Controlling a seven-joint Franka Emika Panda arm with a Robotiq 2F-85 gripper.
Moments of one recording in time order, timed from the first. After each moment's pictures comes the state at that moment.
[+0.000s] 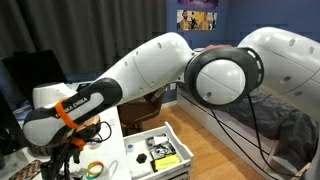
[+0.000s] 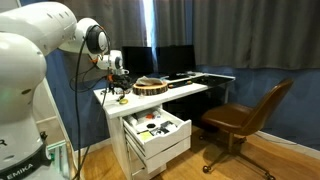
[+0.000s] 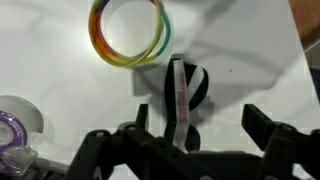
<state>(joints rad) 0.80 1.09 0.19 -1.01 -0.10 2.14 0.03</state>
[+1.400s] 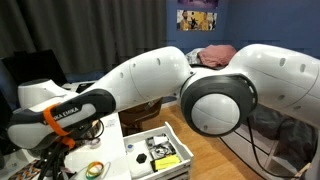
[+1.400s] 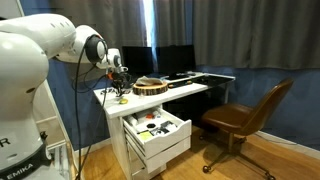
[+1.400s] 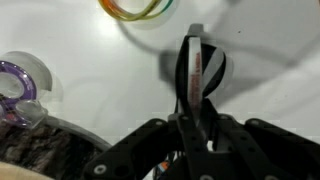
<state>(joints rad) 0.87 1.20 0.11 -0.76 -0.11 2.07 0.05</state>
